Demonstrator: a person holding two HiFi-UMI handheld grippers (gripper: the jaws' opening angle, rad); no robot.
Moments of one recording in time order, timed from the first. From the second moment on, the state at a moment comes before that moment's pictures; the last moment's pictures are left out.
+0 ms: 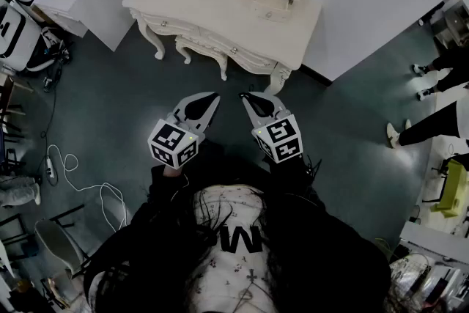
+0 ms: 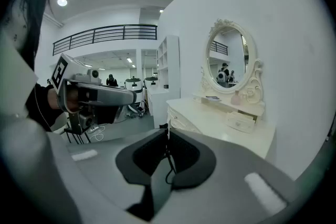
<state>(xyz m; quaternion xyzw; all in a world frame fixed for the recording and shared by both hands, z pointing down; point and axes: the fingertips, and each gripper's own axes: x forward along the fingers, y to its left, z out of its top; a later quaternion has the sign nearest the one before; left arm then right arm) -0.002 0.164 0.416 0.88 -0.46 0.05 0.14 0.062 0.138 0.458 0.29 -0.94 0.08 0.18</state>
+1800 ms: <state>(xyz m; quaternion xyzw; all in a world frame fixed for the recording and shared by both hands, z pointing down) -0.033 0.052 0.451 0.89 -0.42 0.08 0.17 0.024 0.018 0.488 0.30 -0.93 0.11 0.19</state>
